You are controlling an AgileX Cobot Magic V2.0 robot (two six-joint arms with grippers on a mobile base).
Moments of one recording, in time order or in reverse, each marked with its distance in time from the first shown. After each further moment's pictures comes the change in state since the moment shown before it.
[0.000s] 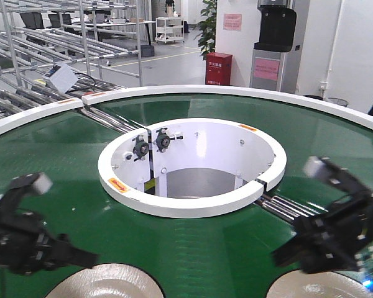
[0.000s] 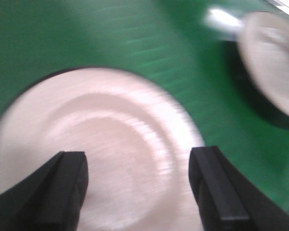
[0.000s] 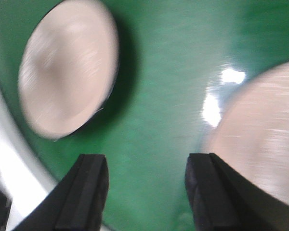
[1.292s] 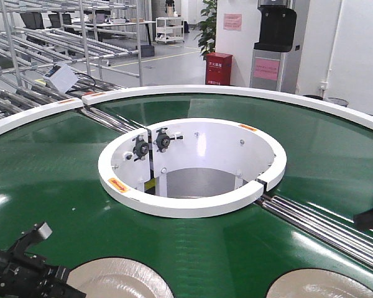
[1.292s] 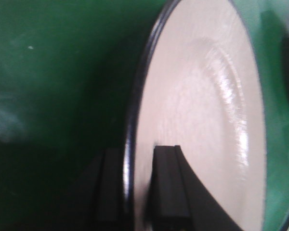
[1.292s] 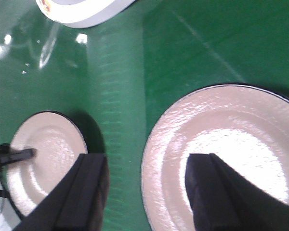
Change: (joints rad) left arm 0.049 0.348 -0.015 -0.128 0.062 0.106; right arm -0.345 0.004 -0.005 0.111 0.010 -0.015
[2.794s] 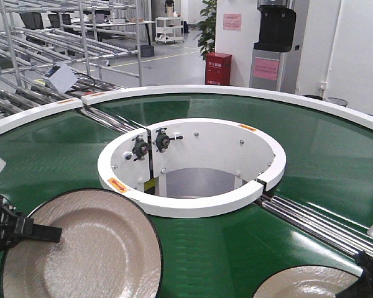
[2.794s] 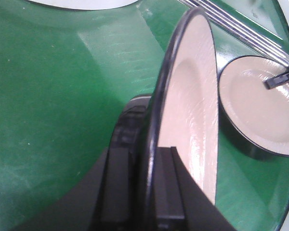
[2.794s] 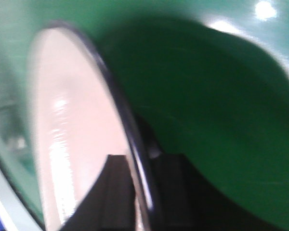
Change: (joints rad) left arm 0.052 -0.419 0.007 -0.040 0.008 0.021; right arm 0.003 0.509 -0.016 0.011 0.038 -0.228
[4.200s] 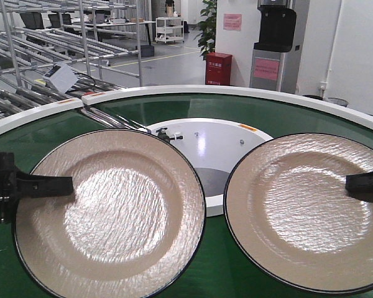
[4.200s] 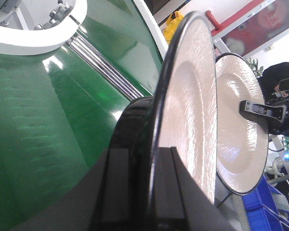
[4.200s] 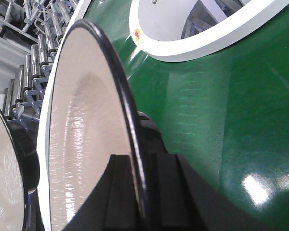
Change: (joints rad) left arm 0.000 -0.104 0.001 -0.338 0.112 -0.180; right arm 0.007 -0.621 0.013 0.274 0.005 0.083
